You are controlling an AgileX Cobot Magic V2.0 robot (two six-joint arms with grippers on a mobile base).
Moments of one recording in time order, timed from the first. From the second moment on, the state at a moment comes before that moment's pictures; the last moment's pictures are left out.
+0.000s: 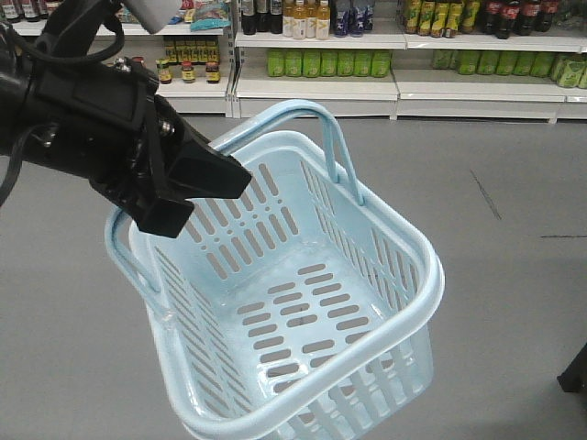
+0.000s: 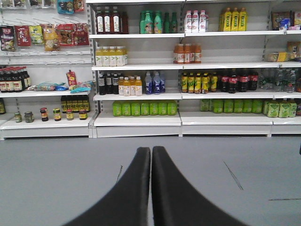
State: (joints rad) left arm -0.45 1.35 -1.50 -0.61 1.10 0.65; right arm -0.02 -0.01 0.03 -0.22 0.05 0.18
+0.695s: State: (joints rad) left arm -0.45 1.35 -1.50 -0.61 1.10 0.65; right arm -0.02 -0.01 0.03 -0.22 0.05 0.18
